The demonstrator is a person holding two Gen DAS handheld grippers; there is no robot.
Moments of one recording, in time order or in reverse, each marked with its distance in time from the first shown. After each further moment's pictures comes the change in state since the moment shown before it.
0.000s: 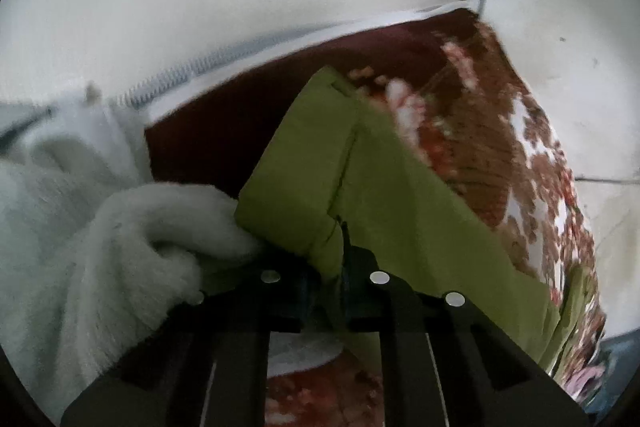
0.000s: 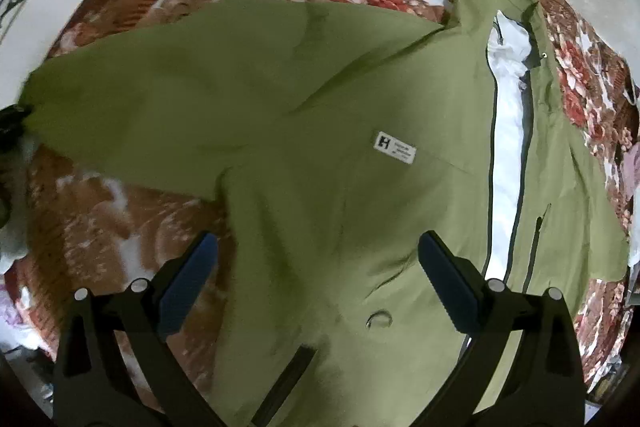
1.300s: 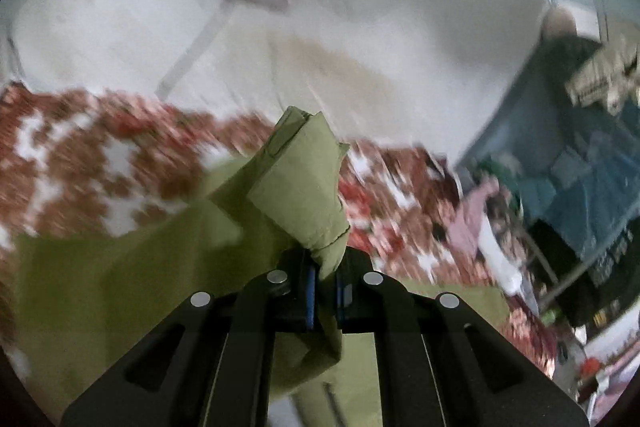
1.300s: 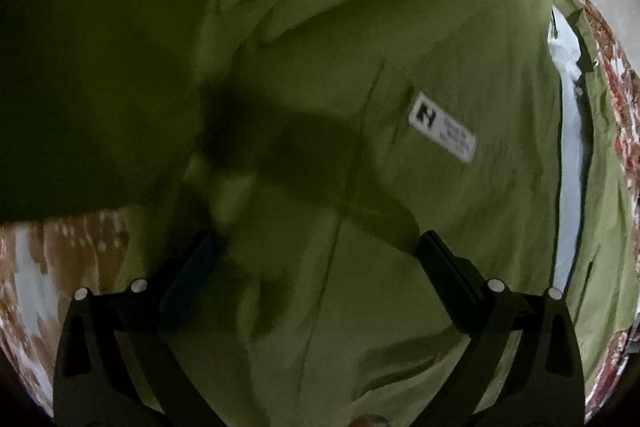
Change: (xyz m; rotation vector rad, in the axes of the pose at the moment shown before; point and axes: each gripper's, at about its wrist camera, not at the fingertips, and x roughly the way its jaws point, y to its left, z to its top) left arm -0.125 -0.692 -0.373 0.761 0.037 -0.668; right arm 0.114 -0.007 -0.048 -0.129 -0.062 0.039
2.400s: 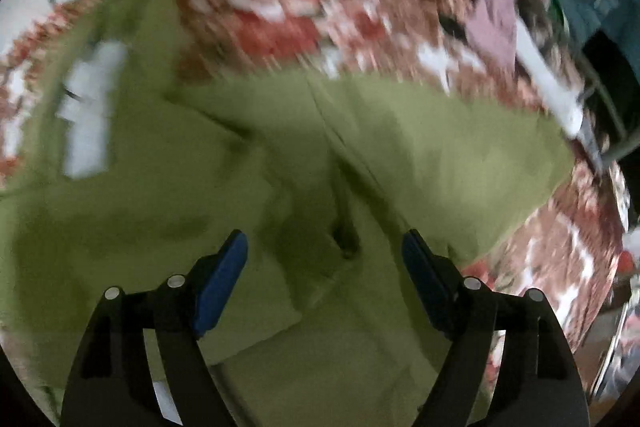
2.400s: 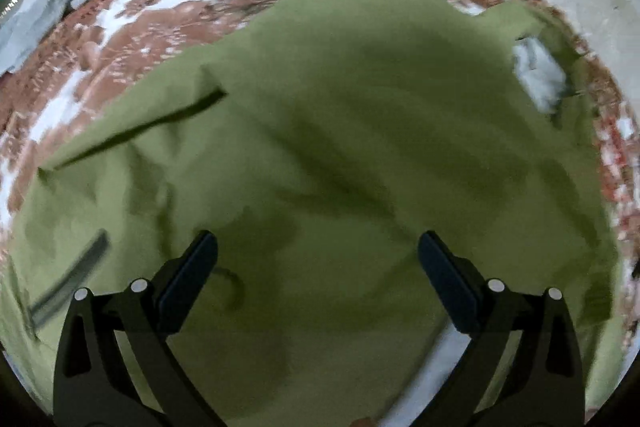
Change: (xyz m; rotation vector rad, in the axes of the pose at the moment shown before) left arm 0.210 -0.144 -0.148 0.191 0.517 0.173; right arm -0.056 -0.101 -0.102 -0.290 -0.199 0.054
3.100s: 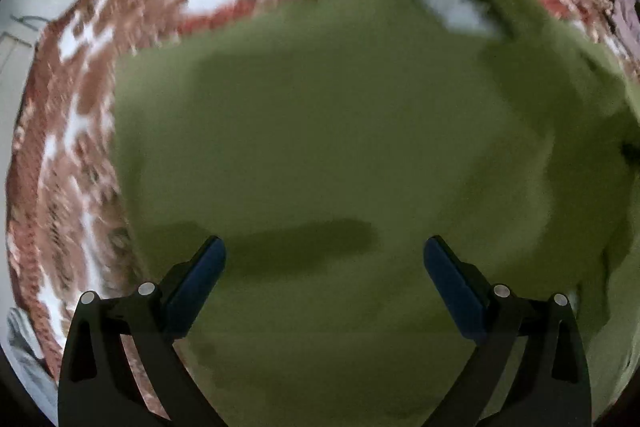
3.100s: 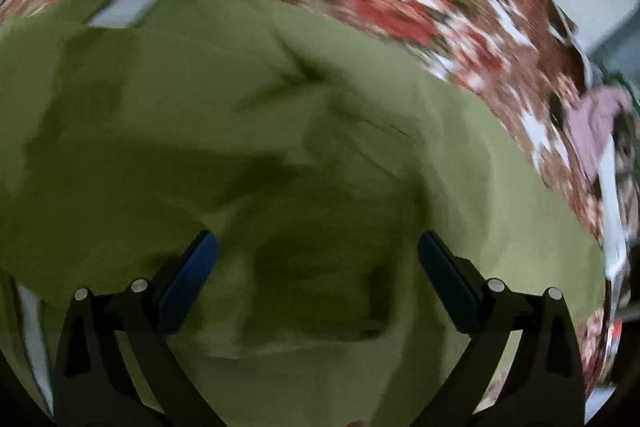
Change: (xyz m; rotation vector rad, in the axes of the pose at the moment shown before) left arm 0.001 0.343 -0.122 -0.083 0.173 0.321; right arm 0.022 -0.351 -0.115 0.538 0.181 -0.320
